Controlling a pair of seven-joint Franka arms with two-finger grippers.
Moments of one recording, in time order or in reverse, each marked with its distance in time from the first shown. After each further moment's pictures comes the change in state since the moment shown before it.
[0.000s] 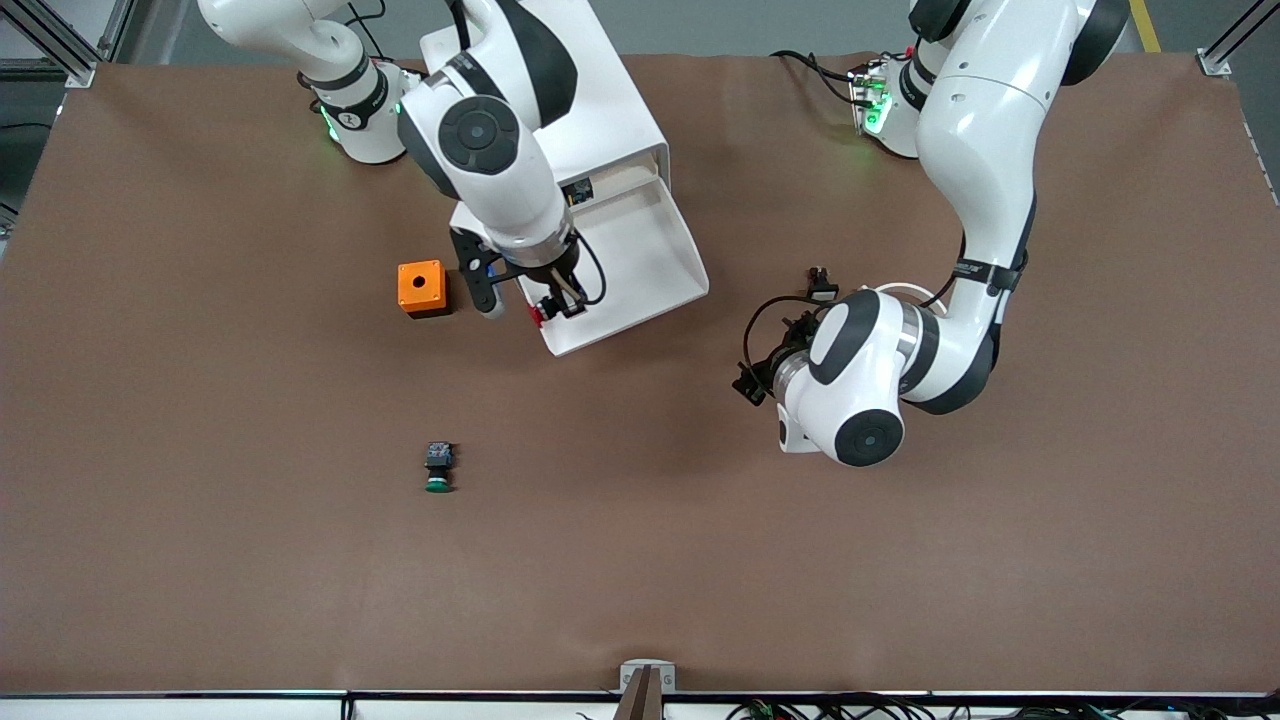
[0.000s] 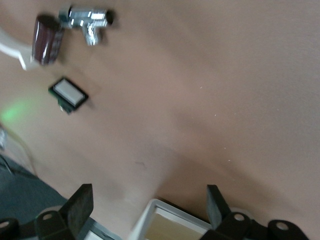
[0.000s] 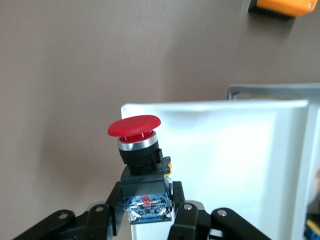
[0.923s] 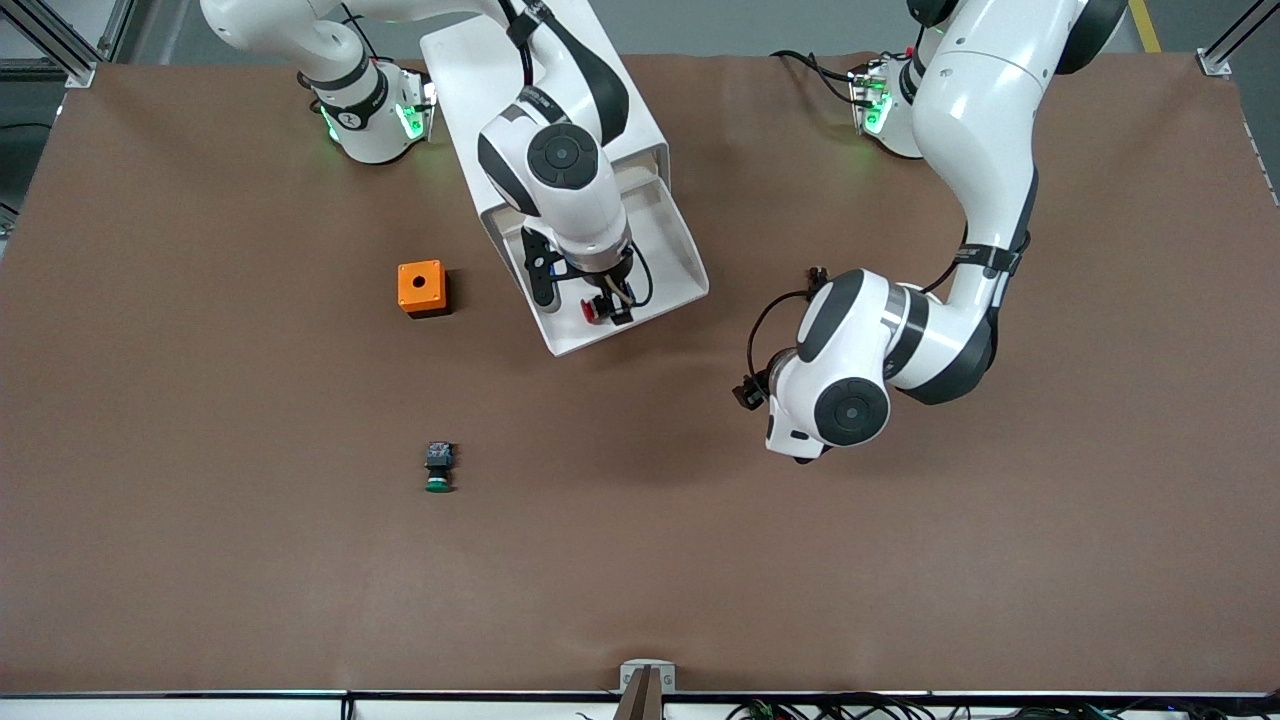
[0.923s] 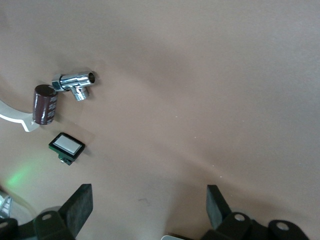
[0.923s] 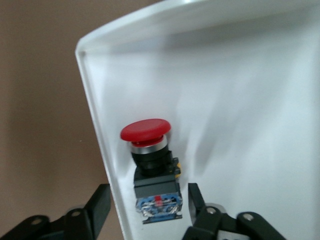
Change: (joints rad) left arm -0.036 -0.031 -0.008 0.000 0.142 0.100 0.119; right arm 0.098 0.108 -0.020 -0.009 0.000 0.151 0.195
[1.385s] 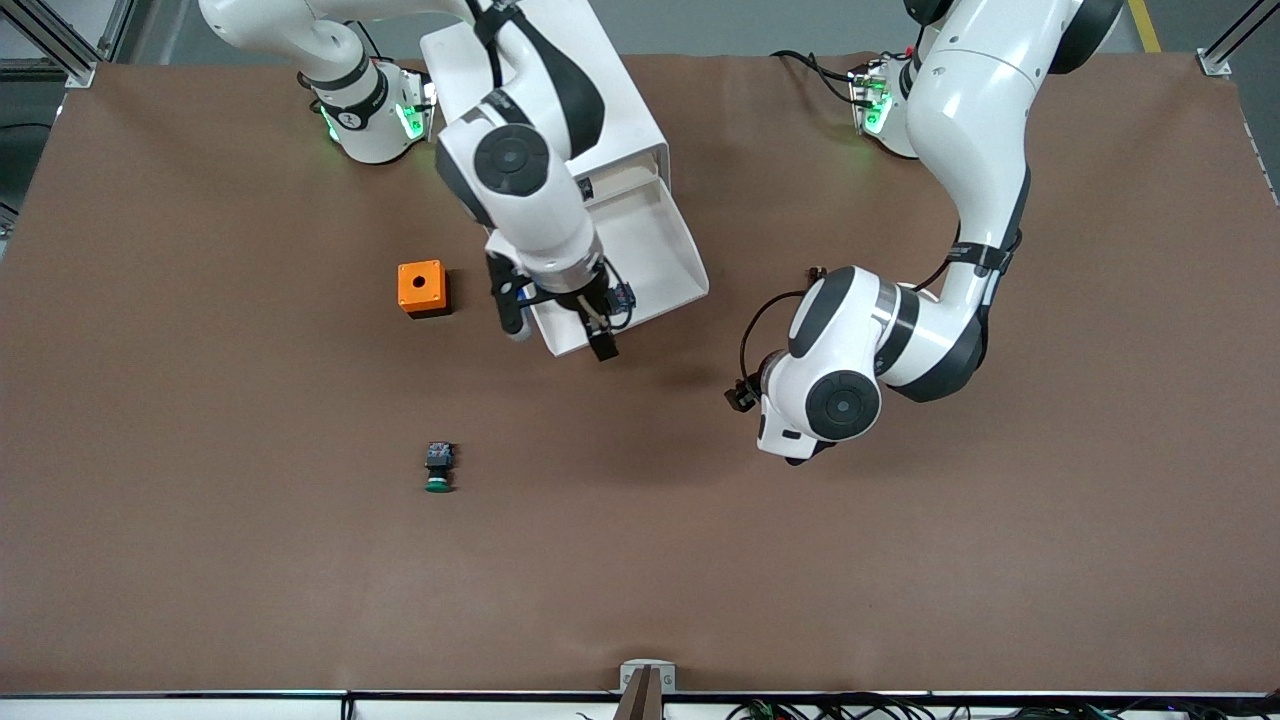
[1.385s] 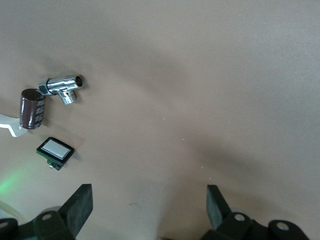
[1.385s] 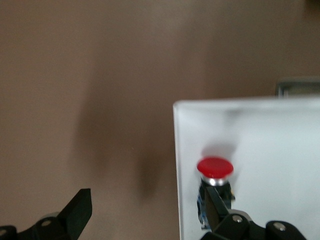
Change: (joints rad) left arm -0.012 0.001 0.000 -0.003 0.001 0.046 0.001; right arm -0.119 -0.016 -0.013 0.120 -0.003 -0.085 -0.302
